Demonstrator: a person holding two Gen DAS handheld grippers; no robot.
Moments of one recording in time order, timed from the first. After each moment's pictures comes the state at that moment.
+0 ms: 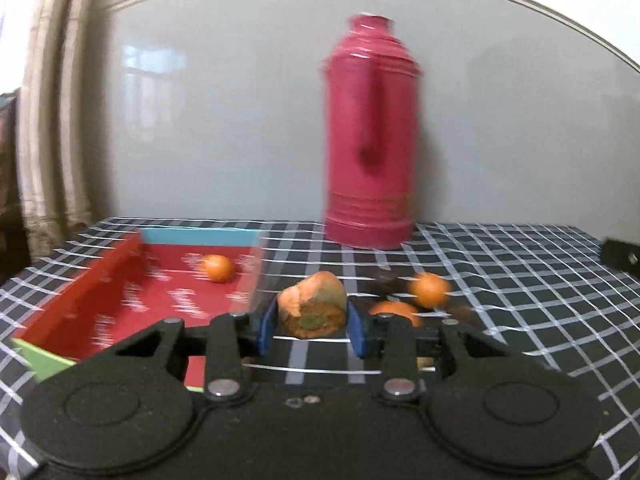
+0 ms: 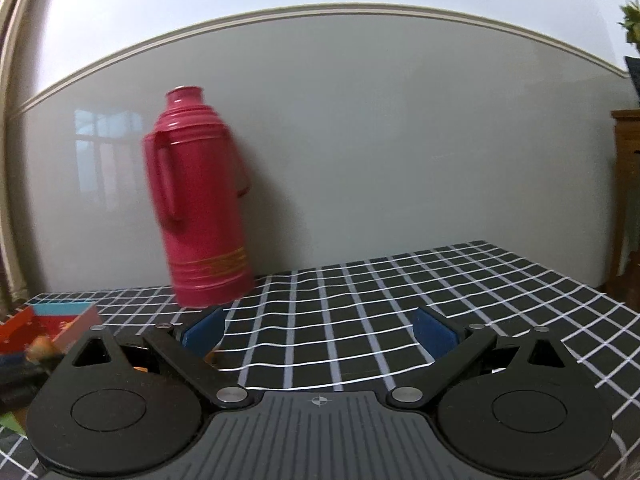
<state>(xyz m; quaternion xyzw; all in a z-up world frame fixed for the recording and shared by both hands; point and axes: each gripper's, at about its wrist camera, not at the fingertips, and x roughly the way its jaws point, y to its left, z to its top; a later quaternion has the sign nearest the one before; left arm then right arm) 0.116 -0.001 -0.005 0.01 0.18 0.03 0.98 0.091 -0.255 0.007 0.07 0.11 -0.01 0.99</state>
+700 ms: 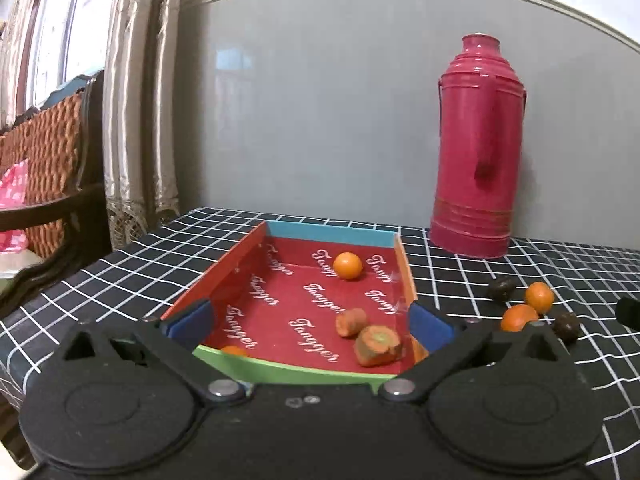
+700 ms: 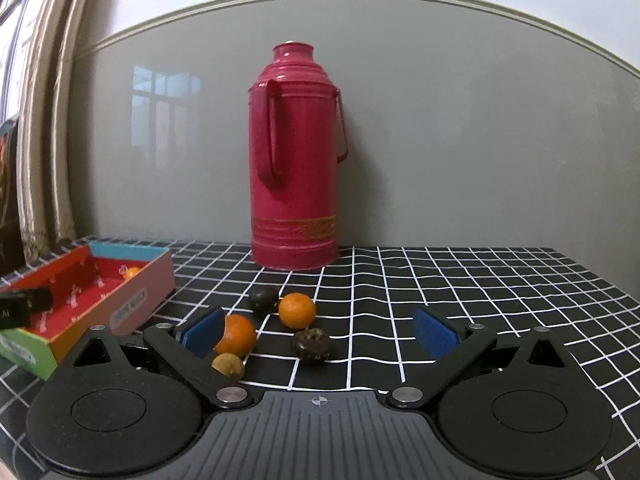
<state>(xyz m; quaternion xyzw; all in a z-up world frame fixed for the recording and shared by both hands) 0.096 0.072 -0.002 -0.01 0.18 0.12 0.98 0.102 -0.169 -0.010 0.00 0.14 0.06 0.99</state>
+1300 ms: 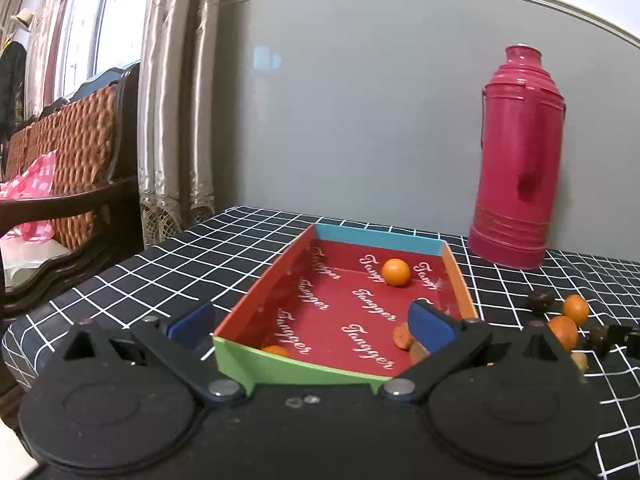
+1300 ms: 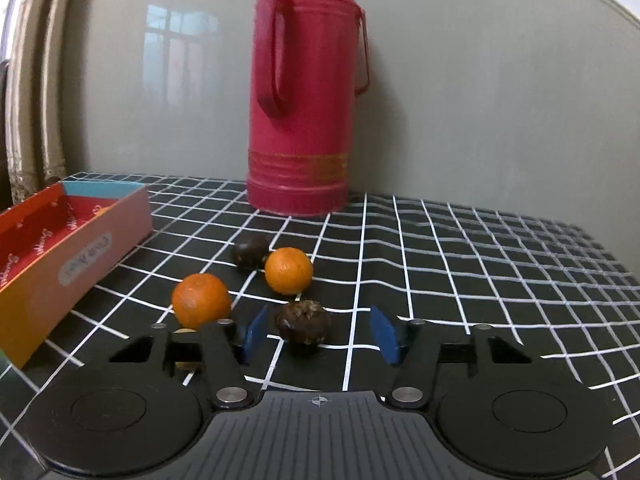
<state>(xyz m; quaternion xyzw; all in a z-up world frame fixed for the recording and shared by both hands) 0.091 0.108 -0.001 -0.03 0.17 0.16 0.97 0.180 -0.169 -0.035 -0.03 0.23 0.07 0.97</state>
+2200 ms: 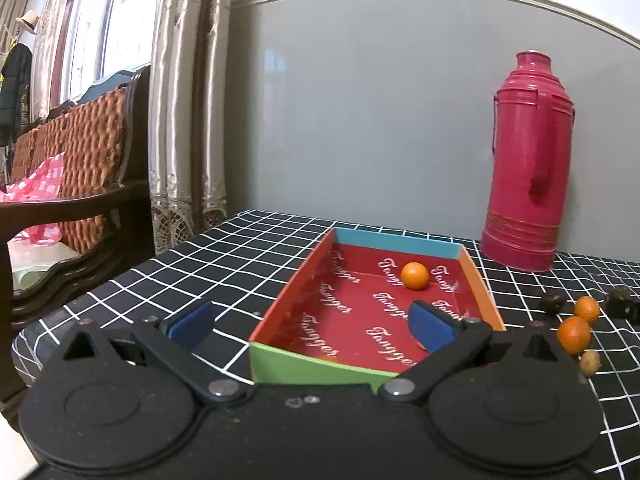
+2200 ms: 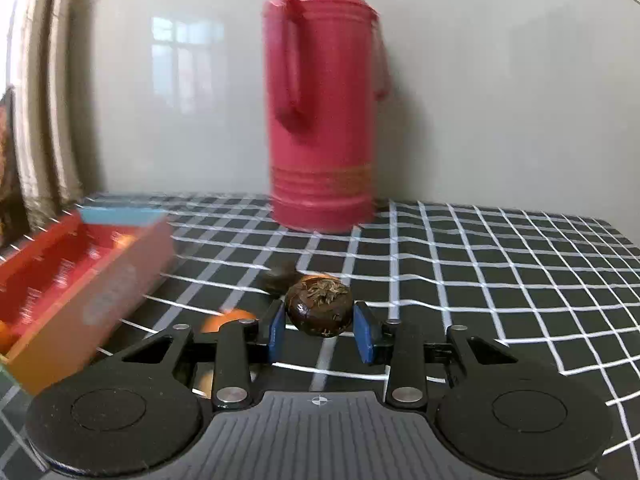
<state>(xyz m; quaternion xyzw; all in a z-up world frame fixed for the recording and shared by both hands) 0.083 0.123 -0.001 -0.03 0.17 0.17 0.97 0.189 -0.156 -0.020 0.00 0.23 0.11 0.97</state>
